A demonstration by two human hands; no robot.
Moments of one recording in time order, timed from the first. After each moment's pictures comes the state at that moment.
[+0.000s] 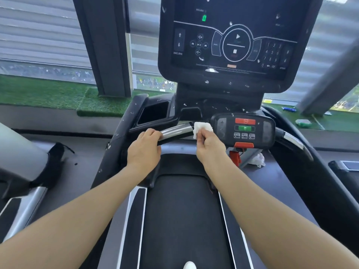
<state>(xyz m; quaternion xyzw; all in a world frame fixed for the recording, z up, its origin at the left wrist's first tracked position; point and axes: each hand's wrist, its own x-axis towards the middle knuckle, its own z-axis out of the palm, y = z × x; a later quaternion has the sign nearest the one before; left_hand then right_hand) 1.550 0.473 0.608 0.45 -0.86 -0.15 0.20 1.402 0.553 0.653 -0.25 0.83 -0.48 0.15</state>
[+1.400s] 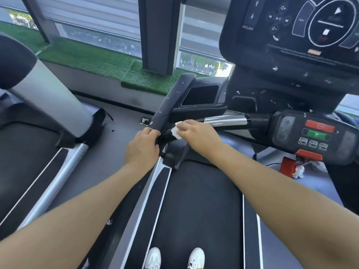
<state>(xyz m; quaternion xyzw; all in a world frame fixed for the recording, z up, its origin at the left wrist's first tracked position) 1.643 0.470 0.565 0.60 -0.77 -0.16 0.15 1.459 0.465 0.585 -0.84 0.54 0.06 -0.10</state>
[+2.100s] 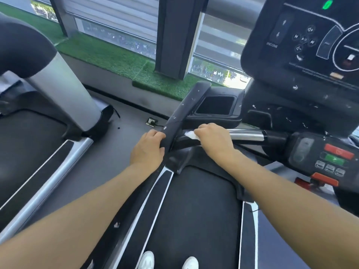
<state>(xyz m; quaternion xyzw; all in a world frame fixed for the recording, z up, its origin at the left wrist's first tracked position) 1.663 0.457 0.556 0.62 -0.74 -0.20 0.17 1.478 0.455 0.612 -0.77 0.63 0.11 -0.08</state>
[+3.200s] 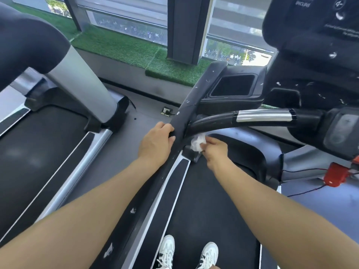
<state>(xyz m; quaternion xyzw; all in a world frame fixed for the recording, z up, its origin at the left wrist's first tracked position) 1.673 0.468 0.549 0.62 -0.75 -0.20 0.16 1.515 0.477 0.517 -0.20 0.72 -0.45 0.49</state>
